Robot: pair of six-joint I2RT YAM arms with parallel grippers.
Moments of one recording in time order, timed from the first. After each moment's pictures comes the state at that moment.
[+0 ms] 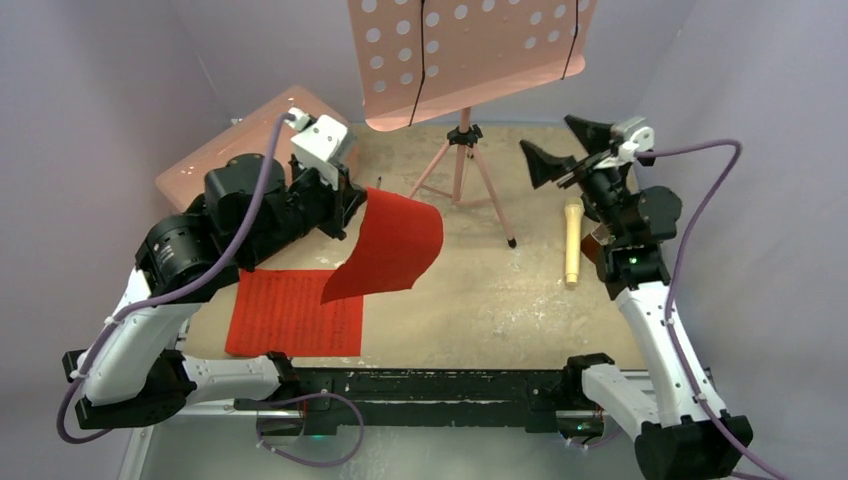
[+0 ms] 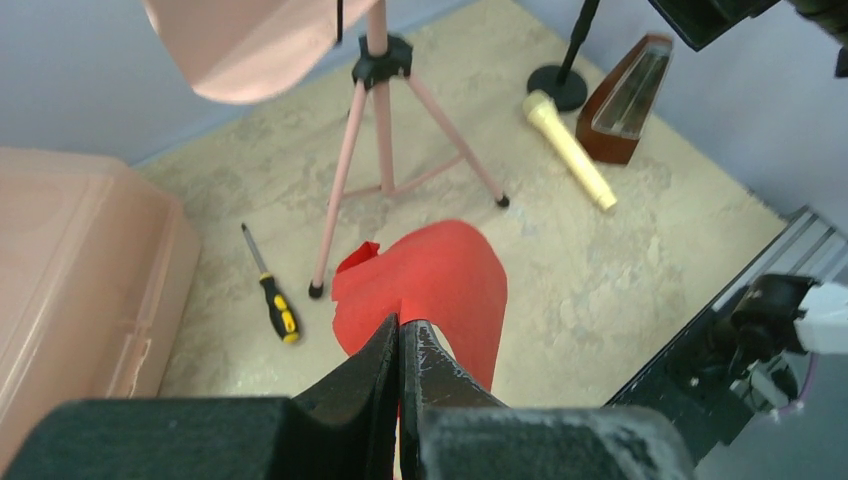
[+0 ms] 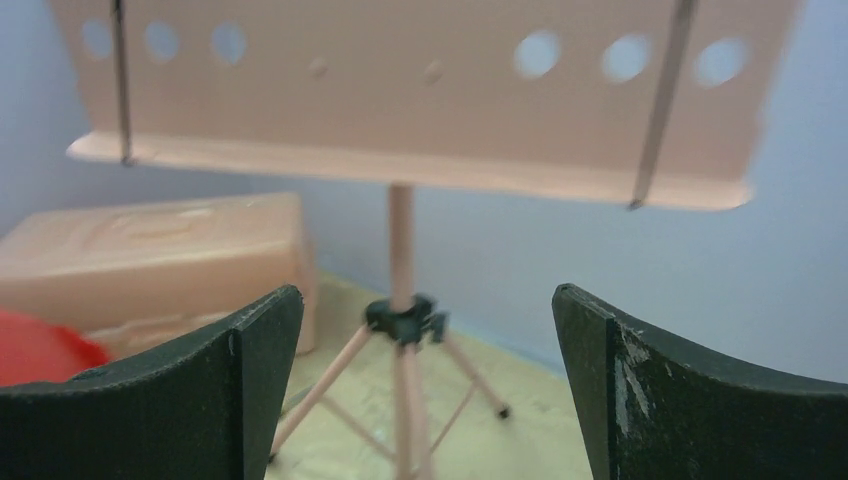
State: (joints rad) left arm -0.96 1.14 1.86 -0.98 -0.29 -0.13; right arm 0.10 0.93 0.97 0.42 -0.44 0.16
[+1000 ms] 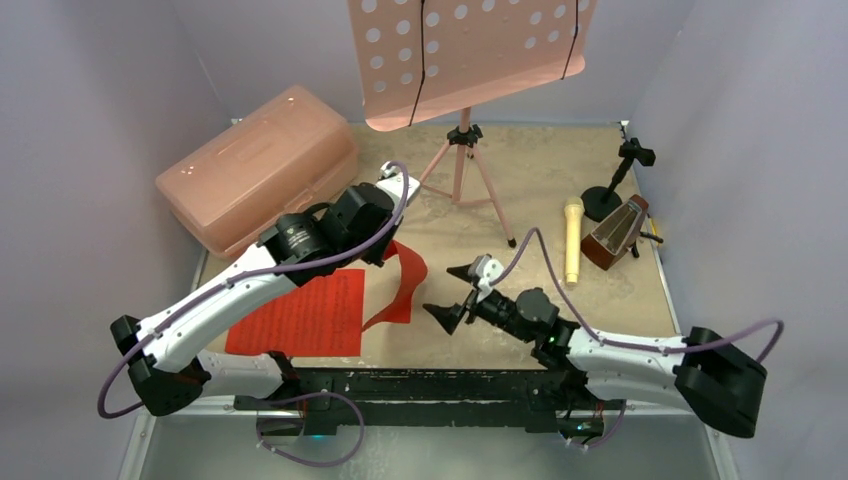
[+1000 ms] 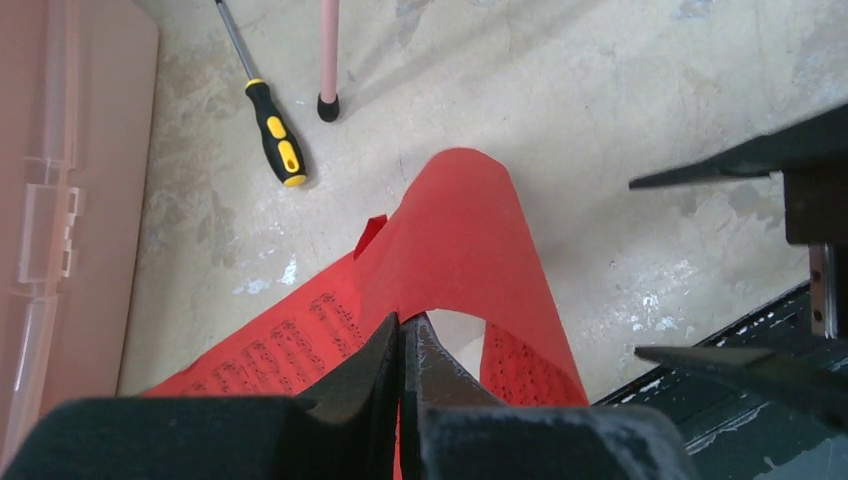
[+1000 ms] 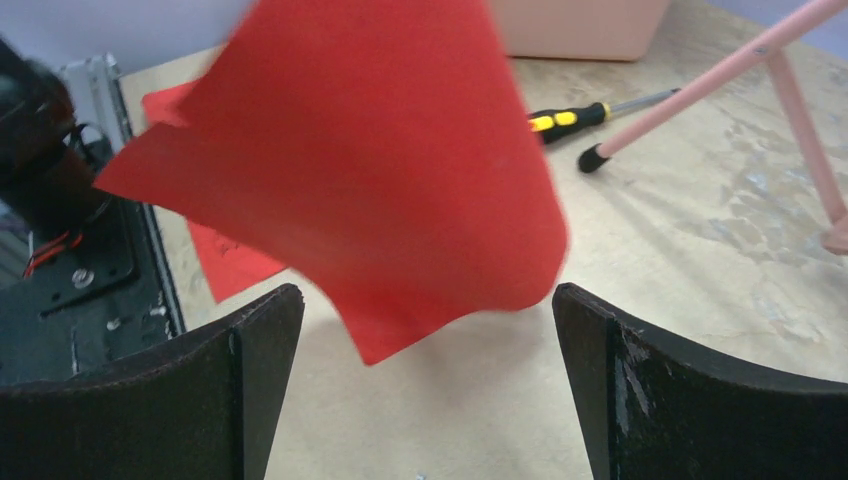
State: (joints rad) left arm -0.93 1.23 1.41 -0.95 -0.34 -0.18; right arm 0.99 0.98 0.23 0.77 -0.03 0.08
